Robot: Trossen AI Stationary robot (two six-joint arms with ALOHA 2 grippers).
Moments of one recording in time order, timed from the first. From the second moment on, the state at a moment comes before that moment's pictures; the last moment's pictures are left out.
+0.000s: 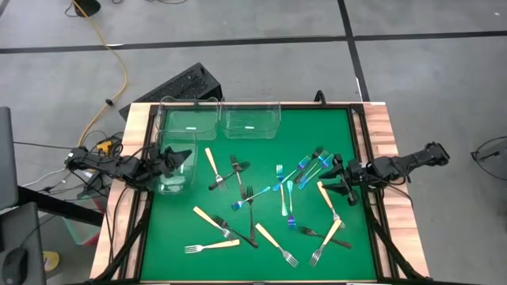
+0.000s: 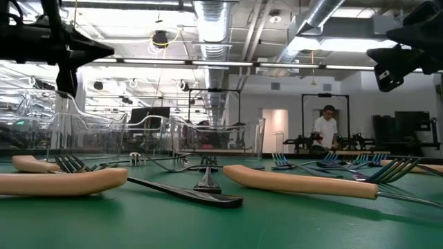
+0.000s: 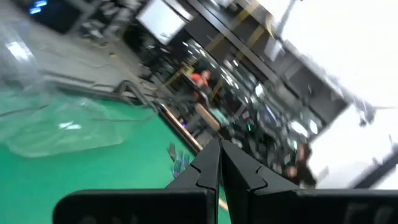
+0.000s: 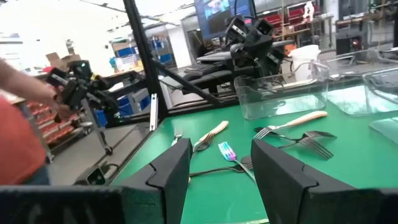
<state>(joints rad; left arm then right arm) -0.28 0.01 0.02 0.14 -0.74 -0.76 0.32 0.01 0.01 0.04 0.18 0.25</state>
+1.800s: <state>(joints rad) -0.28 0.01 0.04 0.65 -0.77 -0.52 0.32 0.01 0.20 0.27 0.56 0.26</state>
